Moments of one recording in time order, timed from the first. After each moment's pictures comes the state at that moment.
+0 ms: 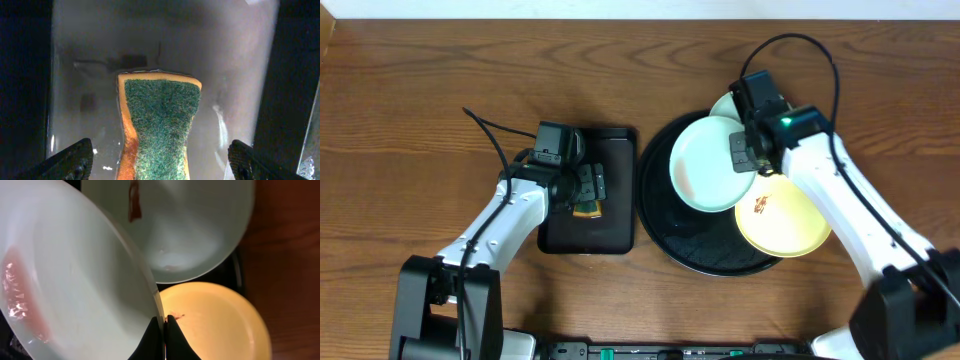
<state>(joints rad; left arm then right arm) -0.19 1.58 0.88 -0.50 0.13 -0.35 0.37 1.66 1.36 -0.94 0.25 0.23</state>
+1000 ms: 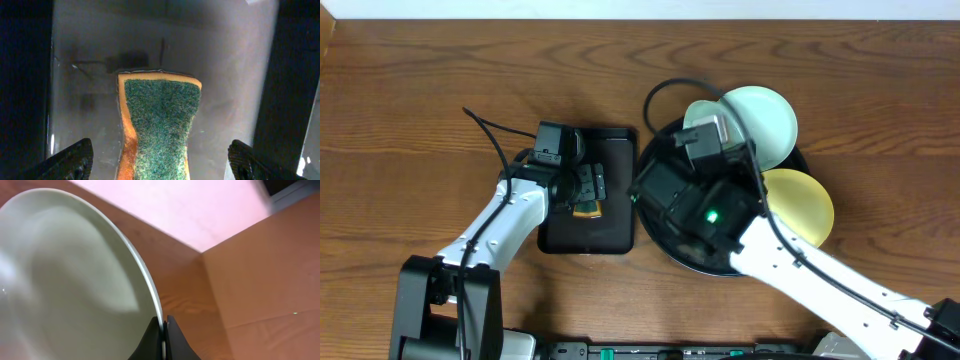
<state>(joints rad) -0.19 1.58 0.88 -0.50 0.13 -0.35 0.93 1.53 1.33 -1.08 1.22 0.46</state>
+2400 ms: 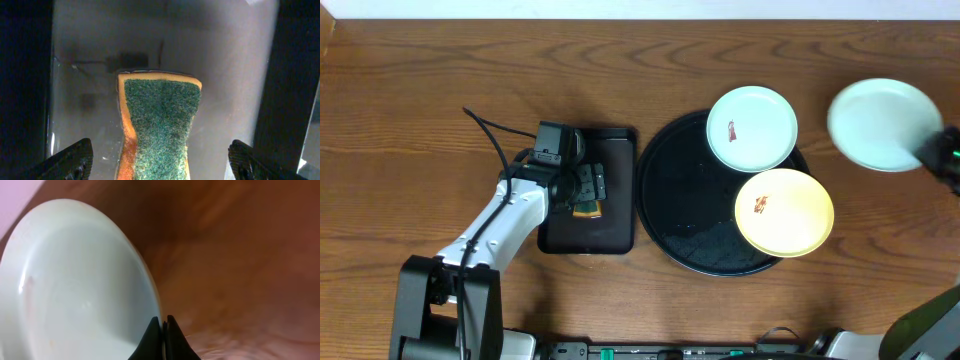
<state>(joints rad) -0.19 1.58 0.88 -0.50 0.12 -0.35 -0.60 1.55 1.23 -0.66 -0.18 0.30</state>
